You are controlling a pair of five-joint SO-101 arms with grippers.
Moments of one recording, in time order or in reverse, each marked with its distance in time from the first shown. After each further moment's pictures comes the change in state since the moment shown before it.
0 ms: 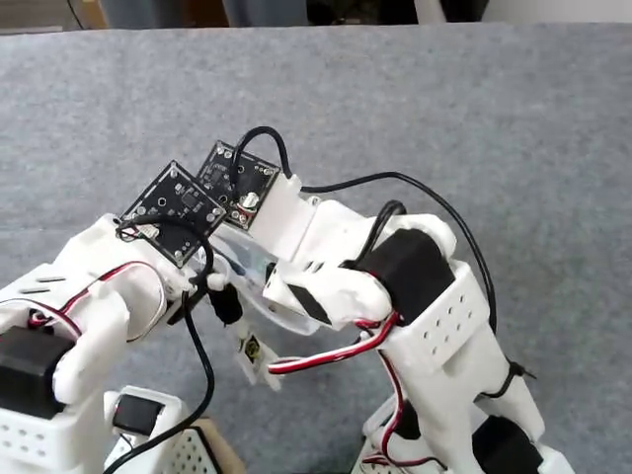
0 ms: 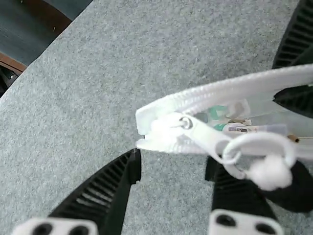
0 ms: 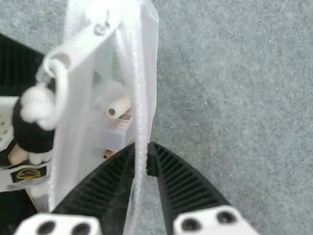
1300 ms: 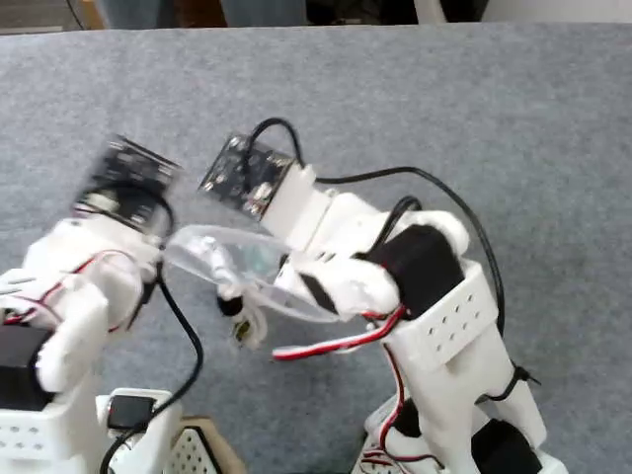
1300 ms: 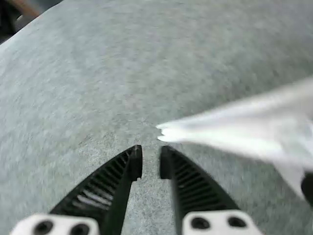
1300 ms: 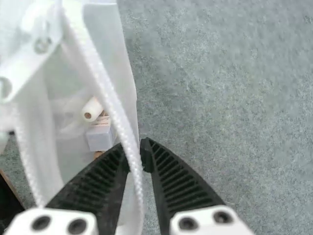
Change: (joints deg) left arm -10.5 0.5 -4.7 3.8 8.7; right arm 4.6 0.0 0.2 0.3 0.4
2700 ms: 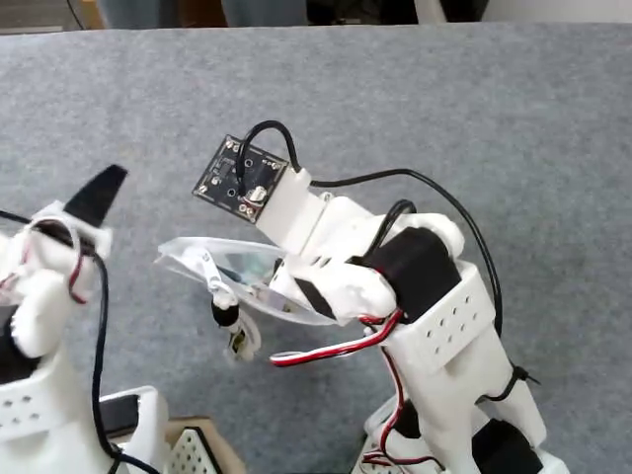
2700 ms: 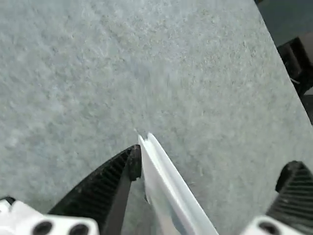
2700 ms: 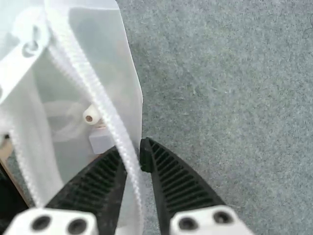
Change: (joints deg) left arm -14.3 1.0 3.4 0.0 70.6; right arm -0.8 -0.1 0.0 0.0 -2.0
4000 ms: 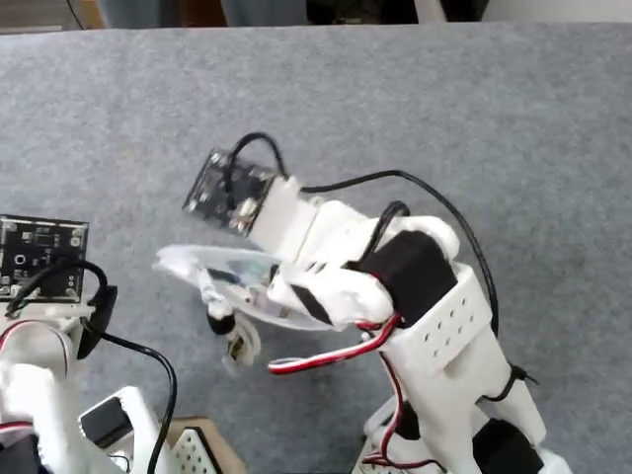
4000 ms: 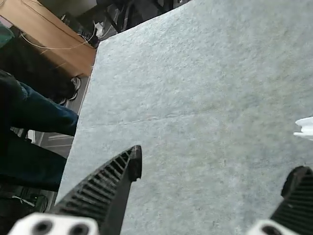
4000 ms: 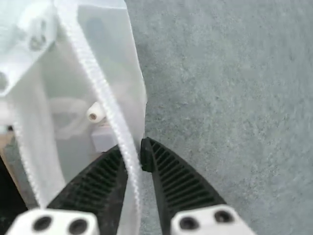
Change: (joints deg) left arm -21.4 -17.1 1.9 -4.8 -90.4; right arm -3.2 0.0 0.1 0.0 5.9
